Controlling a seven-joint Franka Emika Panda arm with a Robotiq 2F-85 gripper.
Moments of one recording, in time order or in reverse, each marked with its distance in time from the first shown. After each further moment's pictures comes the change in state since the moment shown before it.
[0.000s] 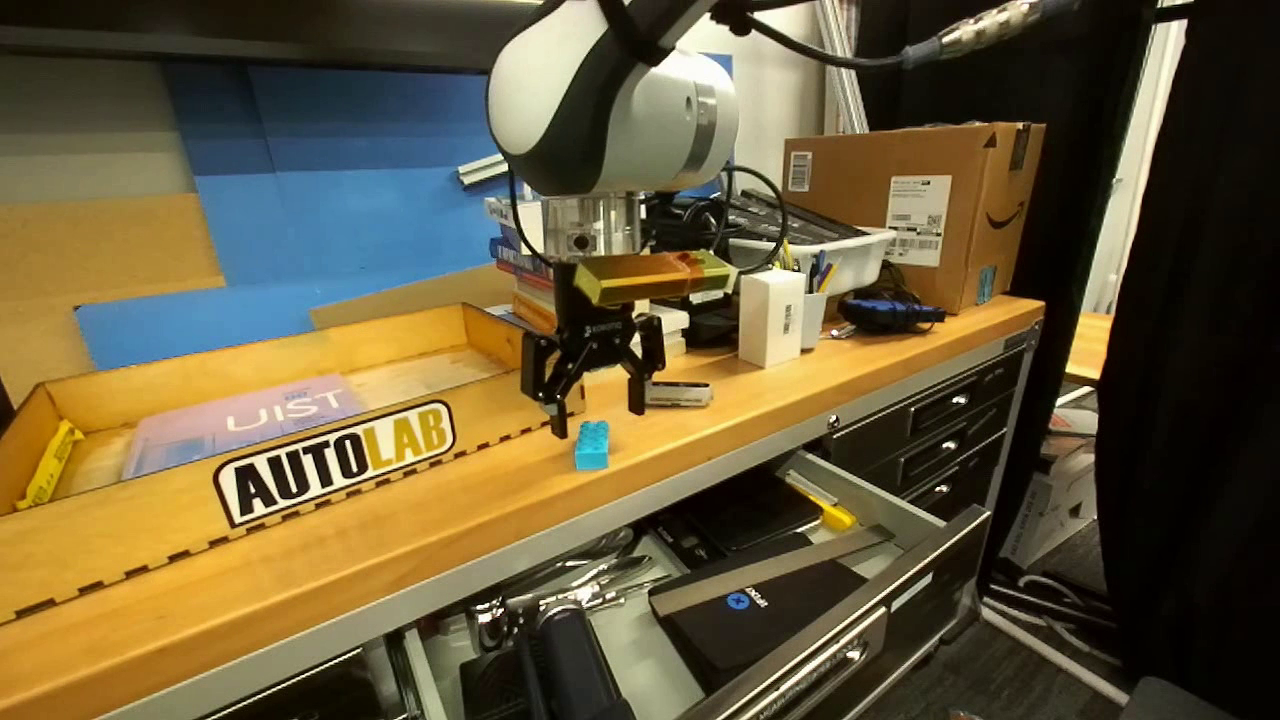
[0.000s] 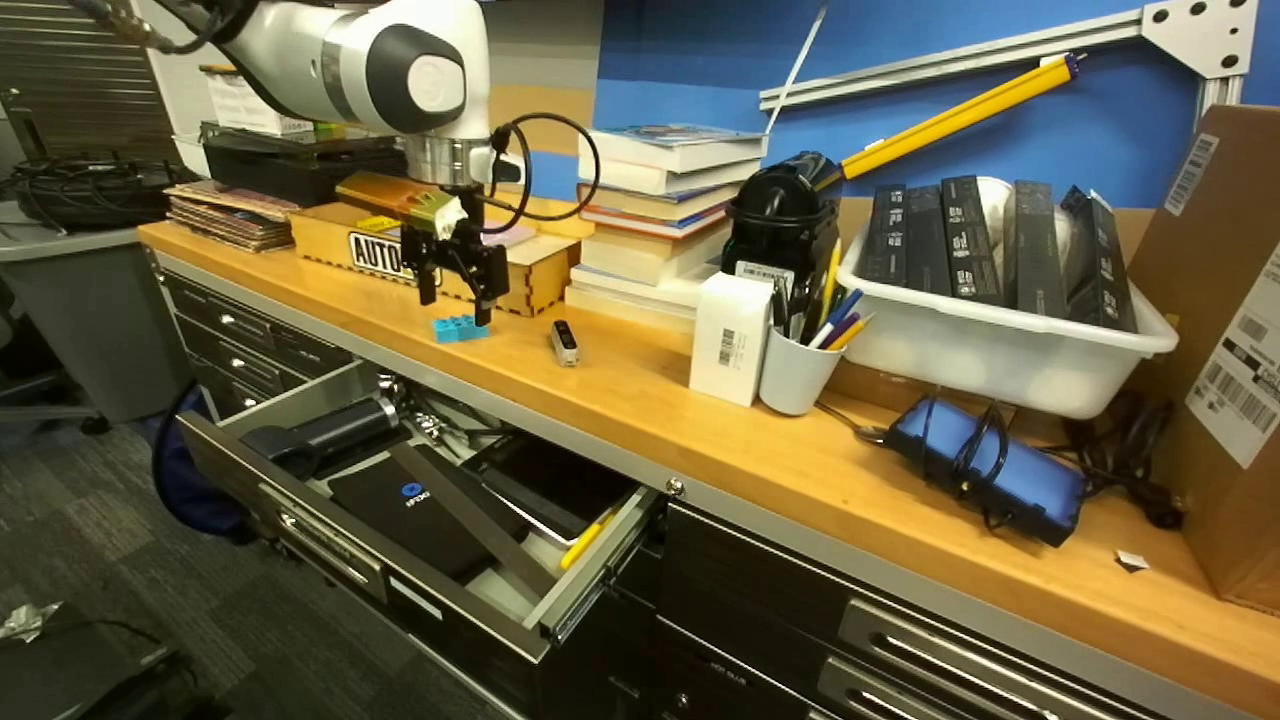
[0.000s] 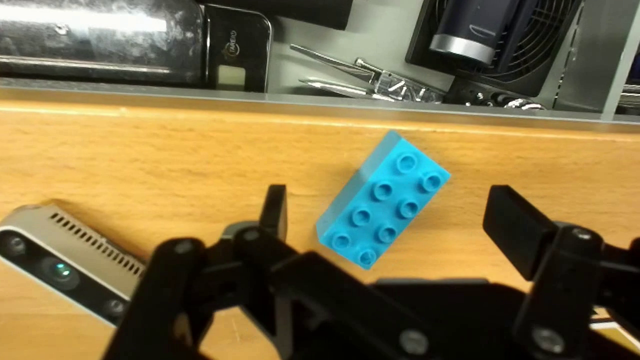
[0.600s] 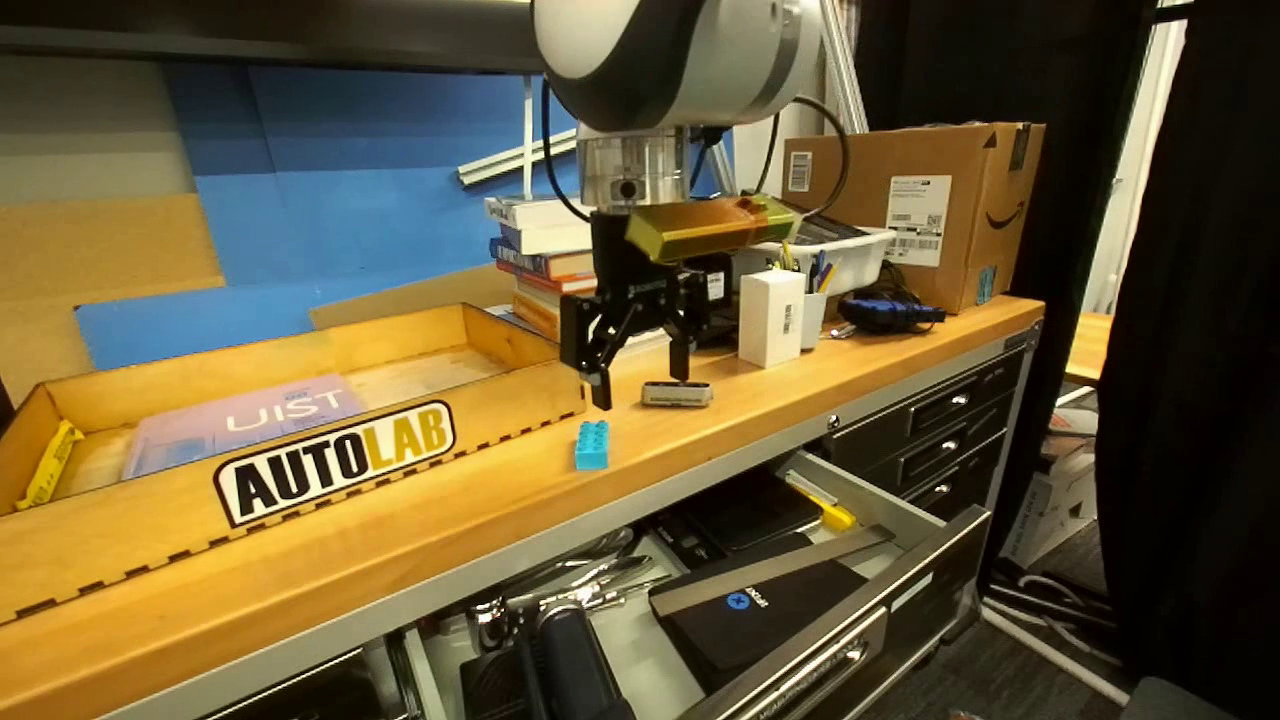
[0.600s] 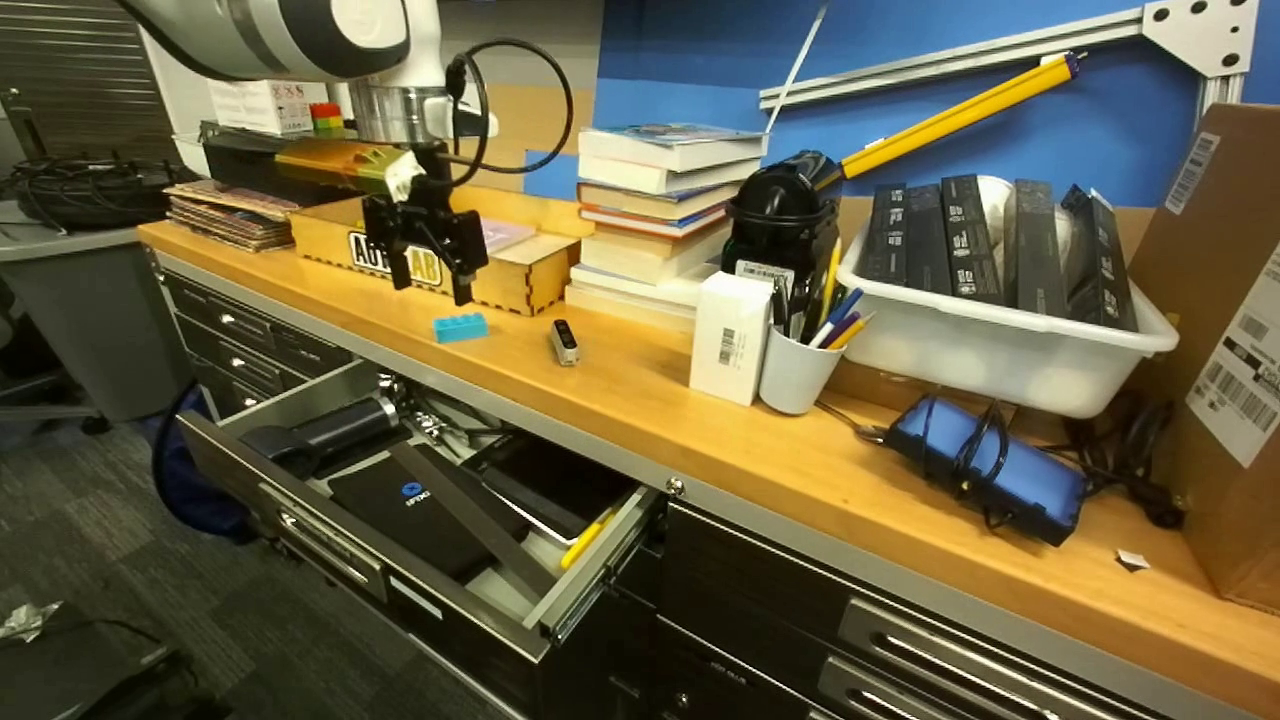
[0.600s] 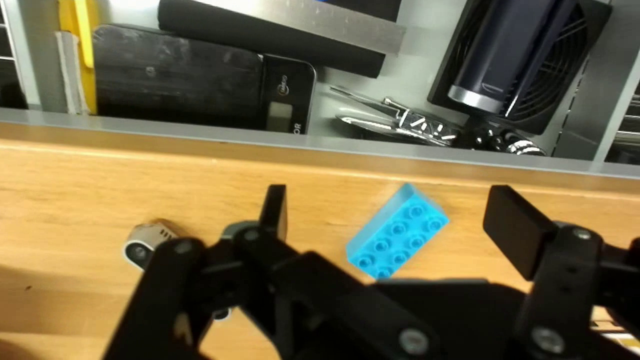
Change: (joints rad) arm -0.006 -0.221 0.003 -0.176 -0.055 0.000 0.003
